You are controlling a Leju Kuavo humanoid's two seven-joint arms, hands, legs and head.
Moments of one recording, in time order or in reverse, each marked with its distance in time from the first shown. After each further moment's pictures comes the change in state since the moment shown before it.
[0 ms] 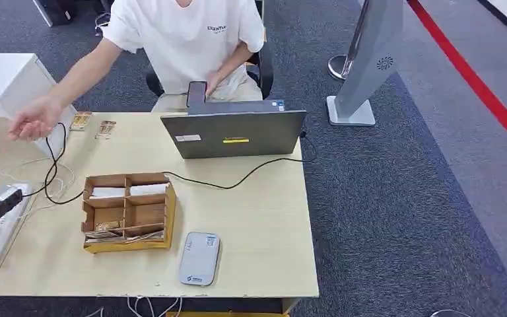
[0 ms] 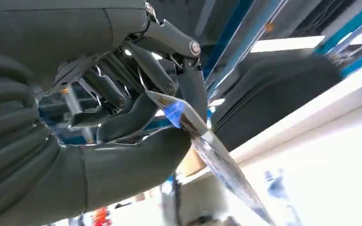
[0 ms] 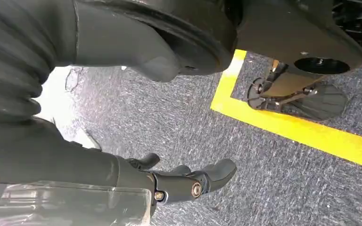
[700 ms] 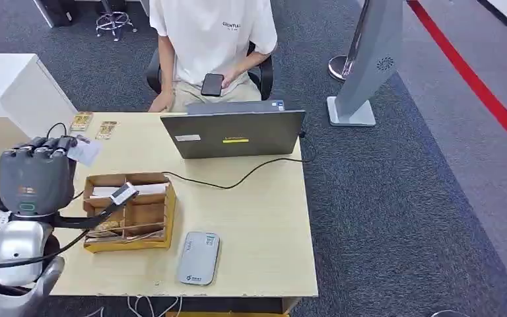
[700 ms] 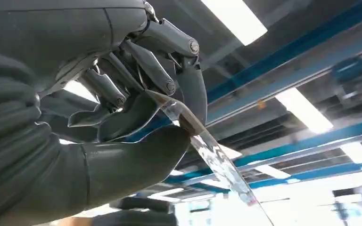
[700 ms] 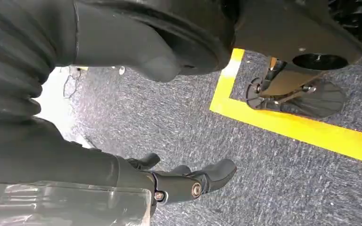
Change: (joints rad) left arm 0.058 -0.043 -0.660 -0.702 -0.014 -0.070 0.396; right arm 0.000 0.006 -0.001 0.005 -0.030 -0.021 -0.003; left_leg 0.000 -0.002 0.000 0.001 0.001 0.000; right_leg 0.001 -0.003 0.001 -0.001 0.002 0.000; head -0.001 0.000
